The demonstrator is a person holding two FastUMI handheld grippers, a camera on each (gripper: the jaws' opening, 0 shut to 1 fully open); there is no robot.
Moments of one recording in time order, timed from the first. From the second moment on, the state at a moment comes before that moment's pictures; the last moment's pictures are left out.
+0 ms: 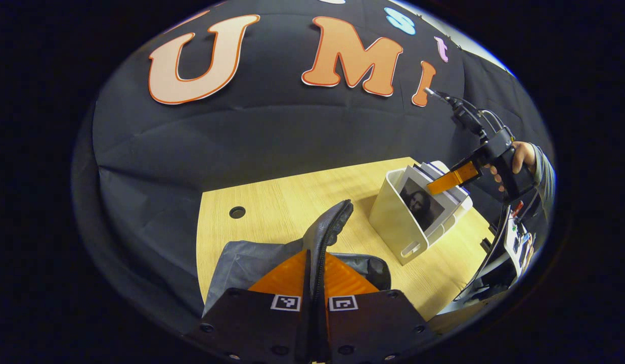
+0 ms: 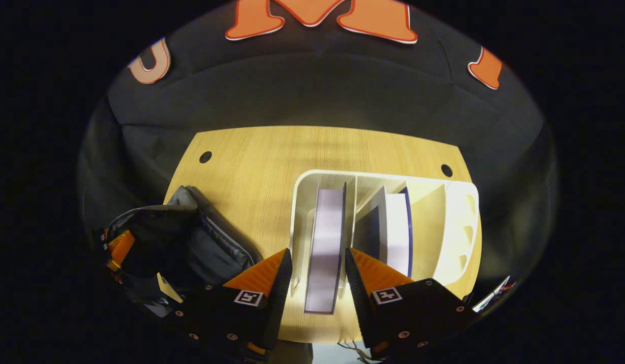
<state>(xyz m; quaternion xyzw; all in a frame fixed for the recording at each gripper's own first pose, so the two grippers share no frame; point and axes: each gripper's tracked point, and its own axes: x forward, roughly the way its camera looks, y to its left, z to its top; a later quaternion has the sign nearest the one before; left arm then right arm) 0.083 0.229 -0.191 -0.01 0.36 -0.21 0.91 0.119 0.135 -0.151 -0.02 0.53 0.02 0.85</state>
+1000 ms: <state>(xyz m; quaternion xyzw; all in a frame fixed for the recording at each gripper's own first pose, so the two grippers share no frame) 0.076 0.230 -0.198 -0.01 0.36 -0.21 0.91 0.069 0.109 -0.048 0.12 0.47 0.01 0.88</state>
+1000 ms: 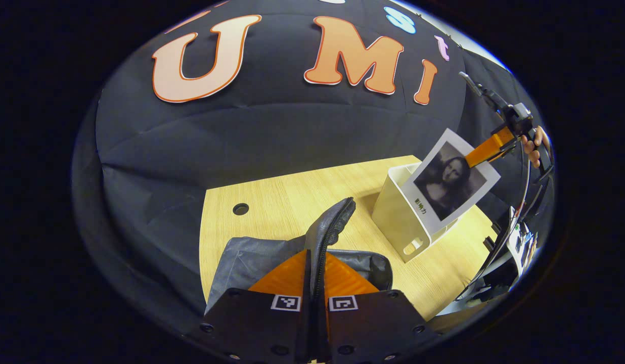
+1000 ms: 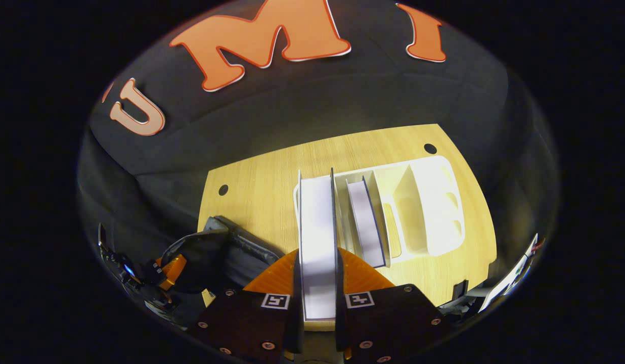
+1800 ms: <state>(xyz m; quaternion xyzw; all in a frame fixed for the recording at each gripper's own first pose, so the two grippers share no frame) 0.070 0.234 -0.204 -0.02 0.36 -0.19 0.91 -0.014 0.176 -0.029 0.23 0.41 0.09 0.88</state>
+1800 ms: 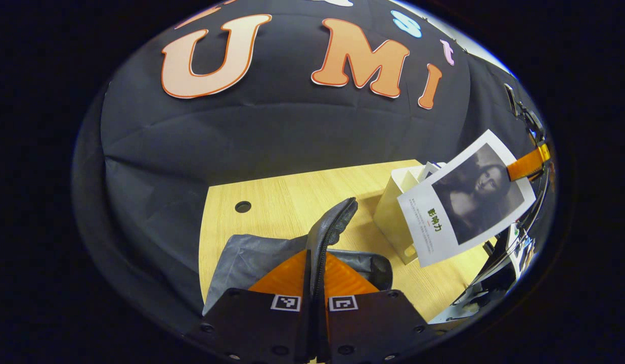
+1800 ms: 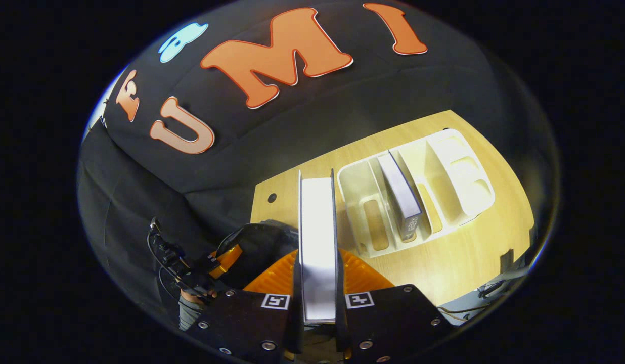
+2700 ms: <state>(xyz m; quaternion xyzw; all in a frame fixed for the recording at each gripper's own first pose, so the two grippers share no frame) 0.060 0.239 -0.186 0.01 0.34 -0.18 0.92 -0.020 0.317 -0.158 0.46 0.44 0.16 0.76</state>
